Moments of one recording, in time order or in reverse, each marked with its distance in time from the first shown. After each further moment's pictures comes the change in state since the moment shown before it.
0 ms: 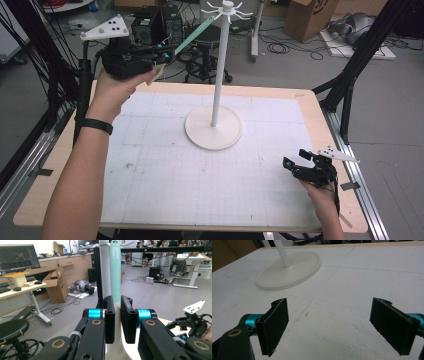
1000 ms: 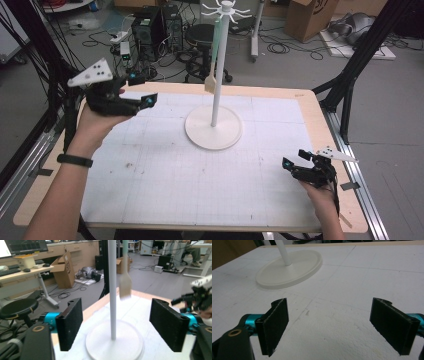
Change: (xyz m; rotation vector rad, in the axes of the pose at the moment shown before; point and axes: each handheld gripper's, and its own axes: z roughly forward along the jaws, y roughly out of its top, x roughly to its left) left arm -0.013 -0.085 -0.056 0.089 0.065 -0.017; right arm 0.002 0.000 0.001 0.009 0.001 -0.008
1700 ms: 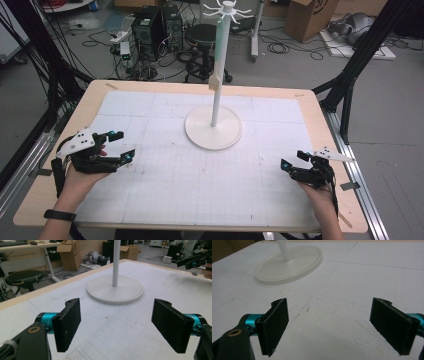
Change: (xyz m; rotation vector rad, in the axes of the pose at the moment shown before) left arm -0.017 -0.149 -0.058 0.052 0.070 -0.074; right arm 0.003 -0.002 0.003 0.027 -0.005 -0.017
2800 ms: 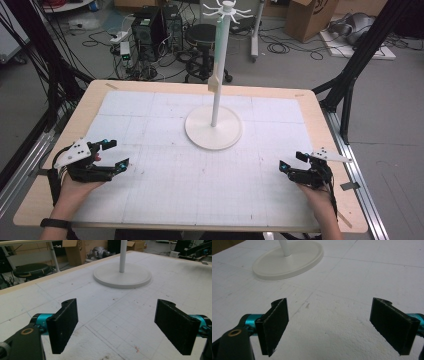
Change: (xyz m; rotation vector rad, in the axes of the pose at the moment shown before) left arm 0.006 -0.029 -0.012 0.030 0.038 0.017; right arm 0.002 -0.002 0.003 0.020 -0.009 -0.029
